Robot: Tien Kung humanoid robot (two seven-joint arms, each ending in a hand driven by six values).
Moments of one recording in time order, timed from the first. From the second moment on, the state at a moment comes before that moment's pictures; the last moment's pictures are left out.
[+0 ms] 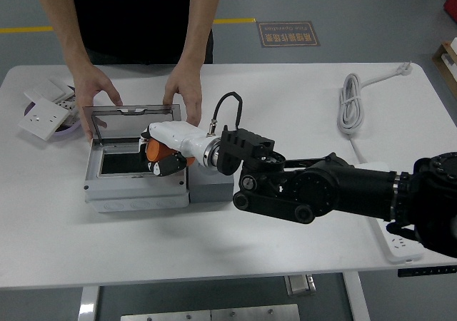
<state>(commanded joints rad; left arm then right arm) 0.05 0.14 -1.30 -0.18 1.49 -0.01 0.23 1.07 0.00 0.05 1.07 -1.26 -0.23 -0.16</state>
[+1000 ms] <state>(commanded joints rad) 0.05 0.14 -1.30 -0.18 1.50 -0.01 0.23 1.06 0.00 0.05 1.06 -1.24 -0.25 -0.14</state>
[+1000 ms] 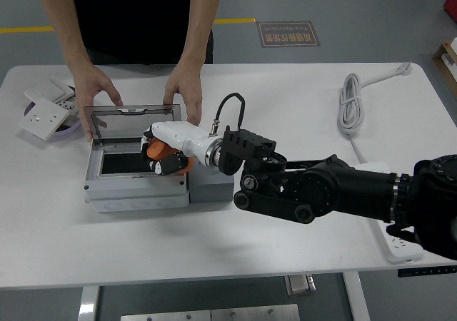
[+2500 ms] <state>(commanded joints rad) 0.06 0.12 -1.30 -0.18 1.51 -0.01 0.23 1.04 0.00 0.11 1.04 -1.22 -0.19 -0.11</state>
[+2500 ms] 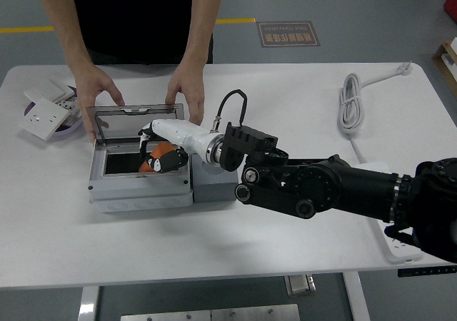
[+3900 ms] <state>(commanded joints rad) 0.08 0.11 -1.30 -0.18 1.50 -0.01 0.23 1.02 0.00 0.27 1.19 -1.19 -0.20 -0.12</state>
